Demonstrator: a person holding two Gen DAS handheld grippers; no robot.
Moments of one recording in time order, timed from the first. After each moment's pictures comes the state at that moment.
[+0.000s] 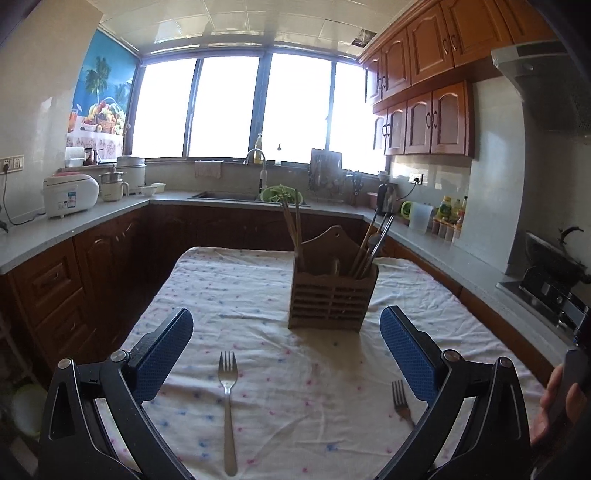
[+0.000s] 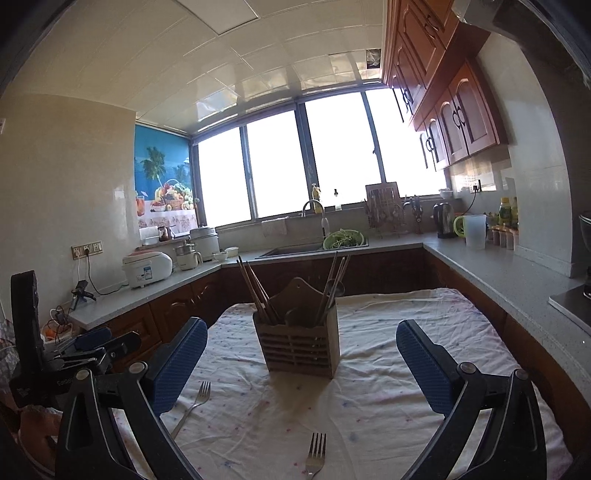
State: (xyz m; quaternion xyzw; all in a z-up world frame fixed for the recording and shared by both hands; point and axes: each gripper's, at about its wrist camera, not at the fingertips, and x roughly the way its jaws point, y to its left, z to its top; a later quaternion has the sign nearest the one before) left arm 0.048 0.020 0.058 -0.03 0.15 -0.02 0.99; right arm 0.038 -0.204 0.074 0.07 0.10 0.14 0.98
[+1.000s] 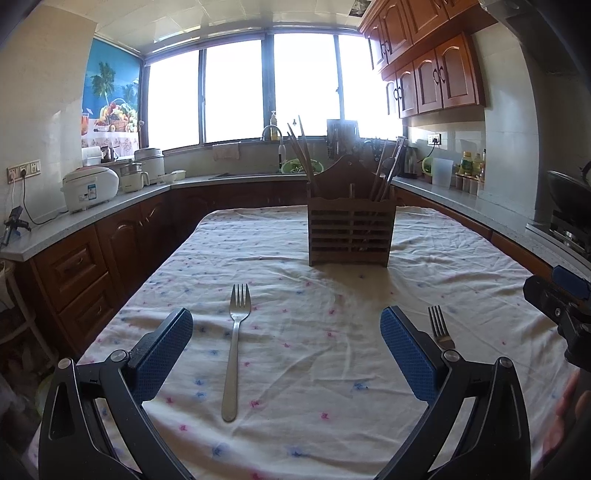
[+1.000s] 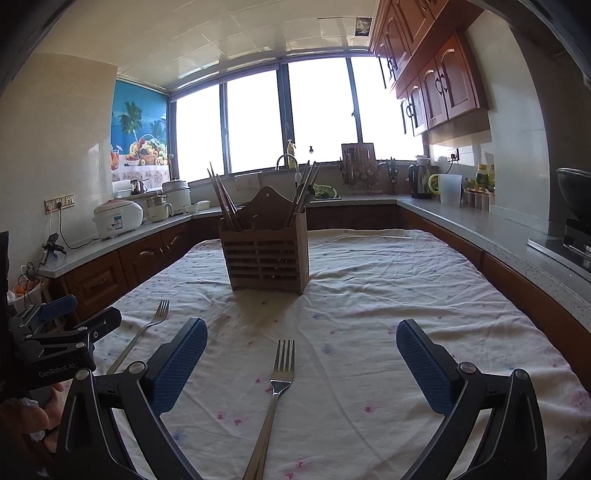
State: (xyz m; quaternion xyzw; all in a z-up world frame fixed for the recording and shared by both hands) left arm 0.030 -0.006 -0.022 0.01 0.19 0.02 0.98; right arm 0.019 -0.199 -0.016 0.03 0.16 0.08 0.98
